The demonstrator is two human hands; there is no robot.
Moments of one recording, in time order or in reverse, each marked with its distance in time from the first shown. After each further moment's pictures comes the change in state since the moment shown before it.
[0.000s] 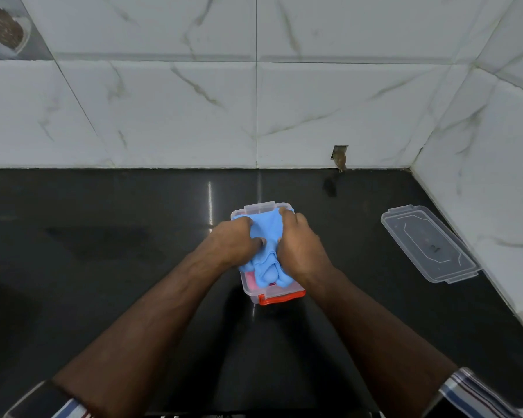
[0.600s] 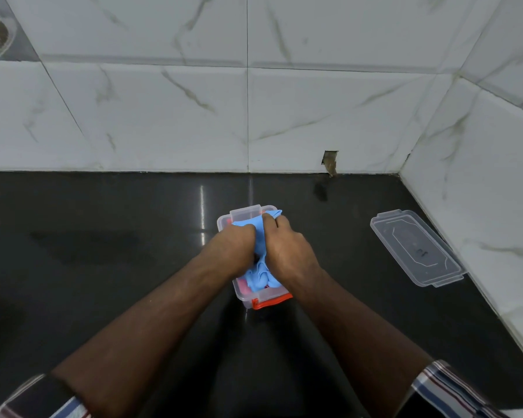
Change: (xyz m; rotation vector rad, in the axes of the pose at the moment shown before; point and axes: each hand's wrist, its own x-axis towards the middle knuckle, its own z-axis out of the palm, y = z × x) left_hand 0.014 0.012 0.017 0.307 0.007 0.090; right_hand 0.009 0.001 0.006 -0.326 -0.002 -0.101
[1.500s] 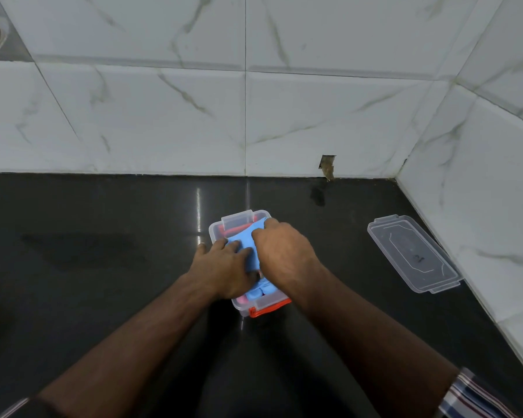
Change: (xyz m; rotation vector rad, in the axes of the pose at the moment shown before) left_hand -0.001 -0.024 0.031 0.128 -0.085 0.112; right_hand 0.010 -0.020 -0.044 -0.288 -0.302 -0.104
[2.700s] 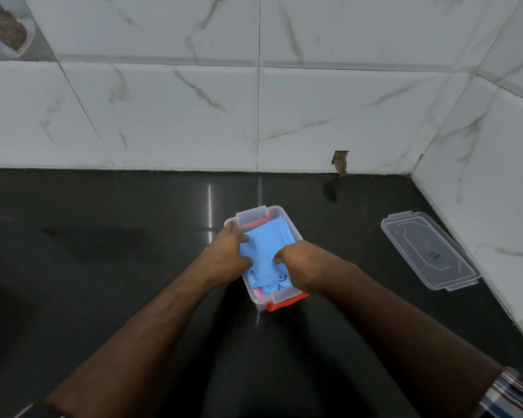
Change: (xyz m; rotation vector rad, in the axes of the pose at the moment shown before) left_hand -0.009 -0.018 -0.008 -0.572 0.138 -0.118; right_hand -0.020 0.022 0.021 0.133 -0.199 -0.162
